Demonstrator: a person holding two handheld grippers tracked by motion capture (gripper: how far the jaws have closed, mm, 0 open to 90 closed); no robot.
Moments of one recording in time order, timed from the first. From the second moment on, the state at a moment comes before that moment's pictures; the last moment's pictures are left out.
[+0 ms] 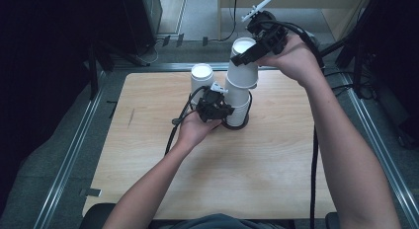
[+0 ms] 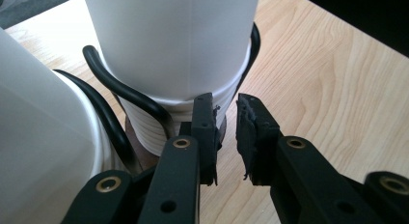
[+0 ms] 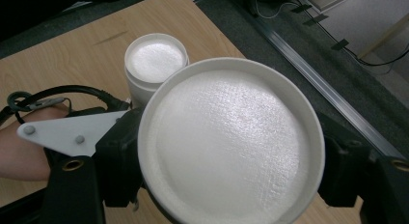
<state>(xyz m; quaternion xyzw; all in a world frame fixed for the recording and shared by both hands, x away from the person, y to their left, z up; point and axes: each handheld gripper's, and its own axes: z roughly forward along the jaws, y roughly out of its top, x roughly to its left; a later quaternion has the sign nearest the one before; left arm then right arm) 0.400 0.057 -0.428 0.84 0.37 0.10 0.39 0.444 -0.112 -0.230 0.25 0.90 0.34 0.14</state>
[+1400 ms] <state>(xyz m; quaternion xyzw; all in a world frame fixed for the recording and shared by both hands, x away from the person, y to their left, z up) 0.361 0.112 -0.412 0.88 0.24 0.04 0.42 0.380 -0.150 -0.277 0.18 0.91 0.36 0.06</state>
